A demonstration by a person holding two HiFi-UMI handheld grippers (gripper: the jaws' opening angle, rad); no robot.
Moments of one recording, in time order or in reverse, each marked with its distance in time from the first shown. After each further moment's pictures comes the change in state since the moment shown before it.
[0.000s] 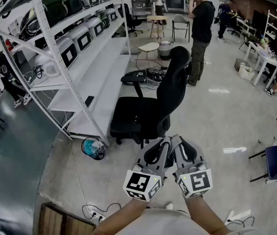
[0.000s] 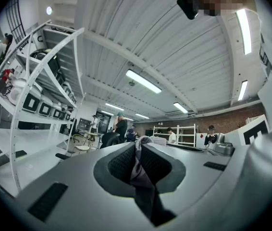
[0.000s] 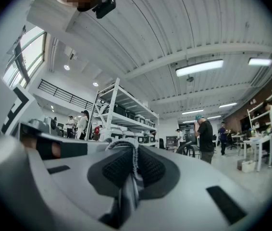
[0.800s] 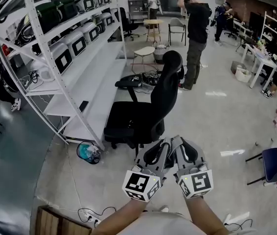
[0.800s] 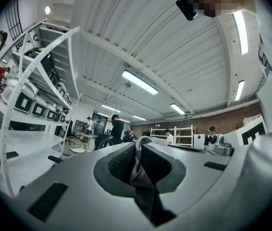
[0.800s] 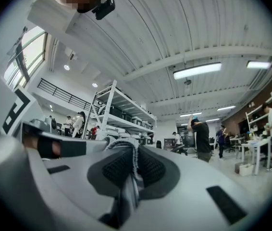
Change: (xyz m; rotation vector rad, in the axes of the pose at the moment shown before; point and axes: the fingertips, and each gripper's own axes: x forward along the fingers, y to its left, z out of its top) left arm 0.038 -0.033 -0.001 0.009 -0.023 -0.035; right arm -0.015 -0.051 0.007 -0.015 -0.018 -0.014
